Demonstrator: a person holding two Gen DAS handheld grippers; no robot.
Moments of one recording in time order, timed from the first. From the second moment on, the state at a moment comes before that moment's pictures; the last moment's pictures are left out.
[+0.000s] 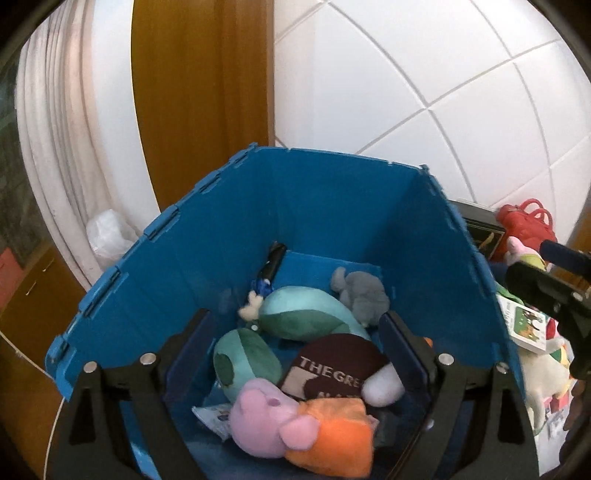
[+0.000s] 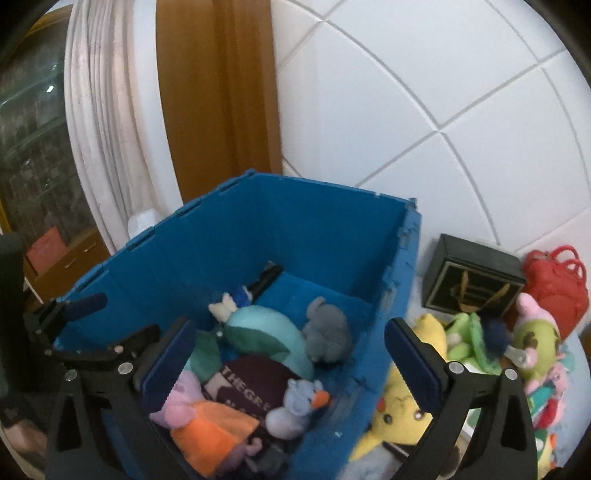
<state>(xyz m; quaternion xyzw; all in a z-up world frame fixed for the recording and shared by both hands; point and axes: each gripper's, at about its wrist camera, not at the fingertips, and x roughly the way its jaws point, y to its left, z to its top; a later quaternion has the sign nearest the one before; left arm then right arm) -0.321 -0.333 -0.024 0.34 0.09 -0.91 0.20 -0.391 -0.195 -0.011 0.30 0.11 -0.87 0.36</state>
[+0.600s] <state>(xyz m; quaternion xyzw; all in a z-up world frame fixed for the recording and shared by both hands) -0.309 -0.110 -0.028 0.33 0.06 -0.94 0.12 -0.370 0.063 -0.039 0.33 0.08 -0.90 0.26</state>
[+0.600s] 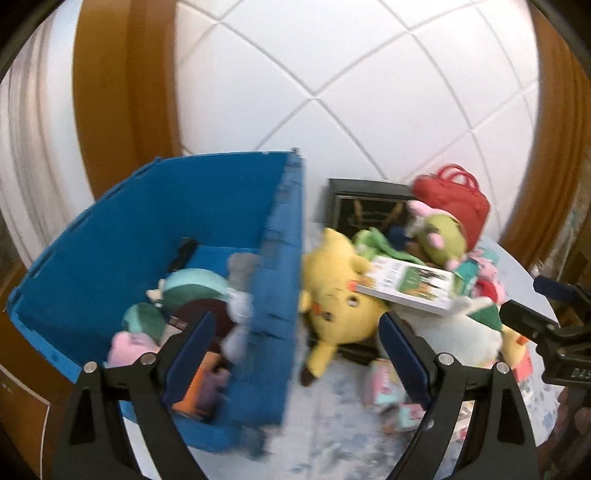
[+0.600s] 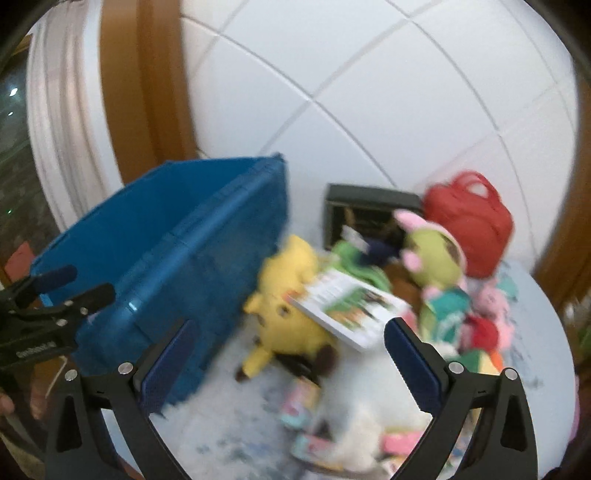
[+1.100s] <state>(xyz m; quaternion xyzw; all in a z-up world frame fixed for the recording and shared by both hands) -0.301 -0.001 -0.120 0.41 0.04 -0.91 0.08 -0.364 0.194 -0.123 0.42 0.04 -0.88 0.23</state>
